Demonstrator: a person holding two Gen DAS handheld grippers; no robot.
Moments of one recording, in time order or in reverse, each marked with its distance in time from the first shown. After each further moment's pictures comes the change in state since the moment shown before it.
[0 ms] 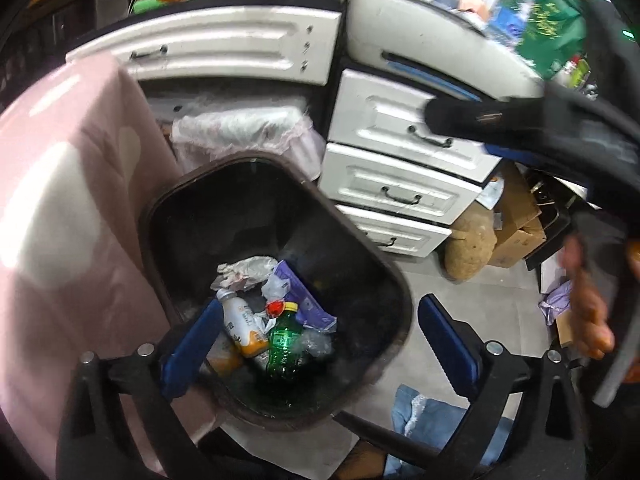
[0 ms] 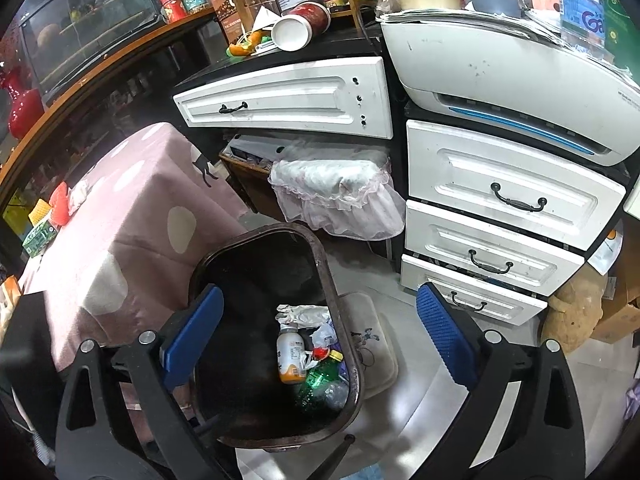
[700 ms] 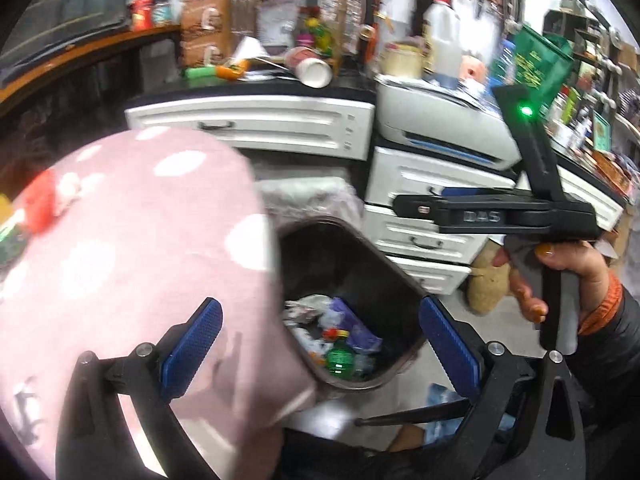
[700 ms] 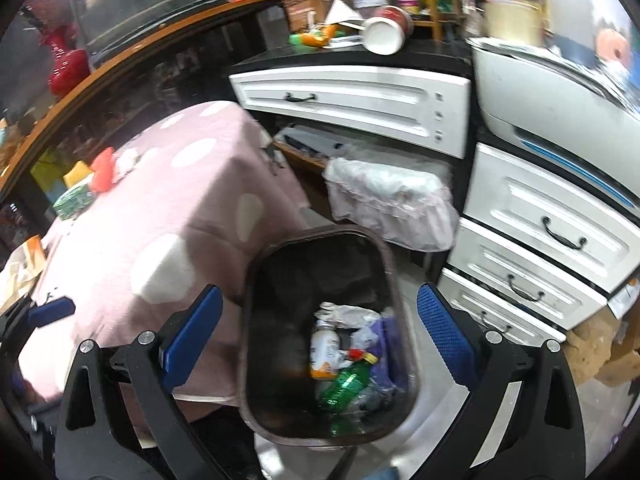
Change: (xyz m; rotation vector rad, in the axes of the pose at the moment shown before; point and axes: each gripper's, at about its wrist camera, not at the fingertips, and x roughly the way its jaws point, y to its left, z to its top) left arm -0.135 0.050 -0.021 0.004 -0.213 0.135; right arm -0.007 0.073 0.008 -0.154 0.020 0.122
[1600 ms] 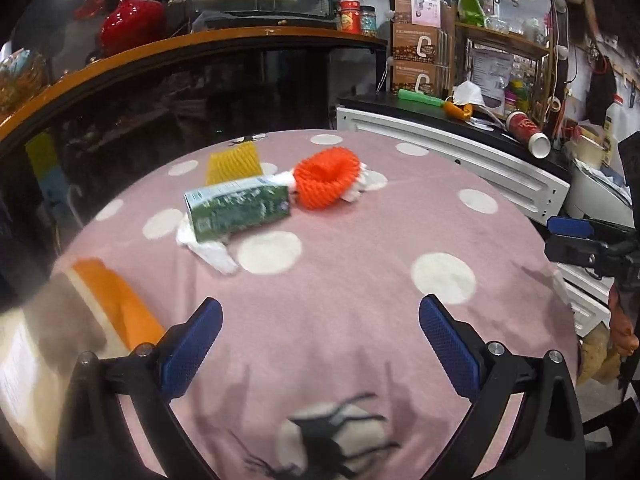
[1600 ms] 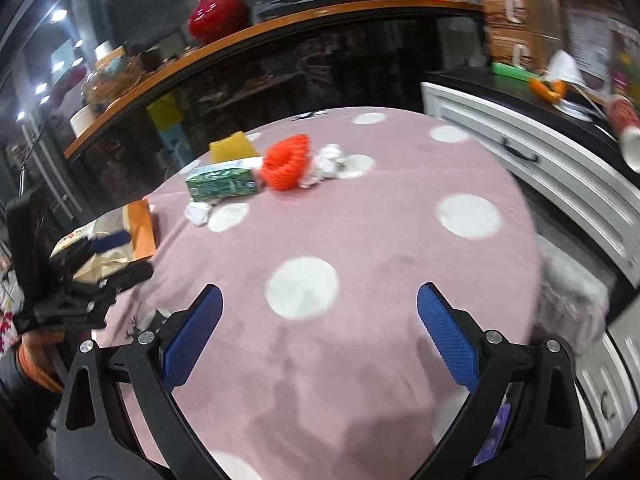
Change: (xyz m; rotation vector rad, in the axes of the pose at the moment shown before) left arm -0.093 0.239 -0.015 -0.269 -0.055 0.437; right arm 0.050 0.237 0.063 -0.327 0.028 0.389
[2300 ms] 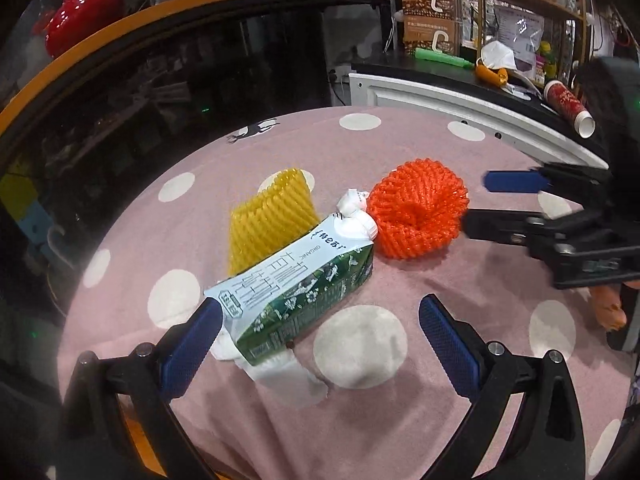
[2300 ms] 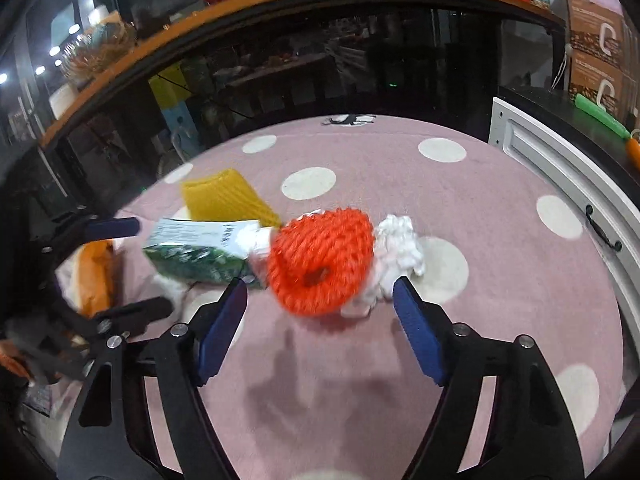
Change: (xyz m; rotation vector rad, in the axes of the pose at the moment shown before) left arm 0.097 0.063 0.076 0.129 0.158 -0.001; right arm 0.179 0.041 0.127 -0.118 0.092 0.003
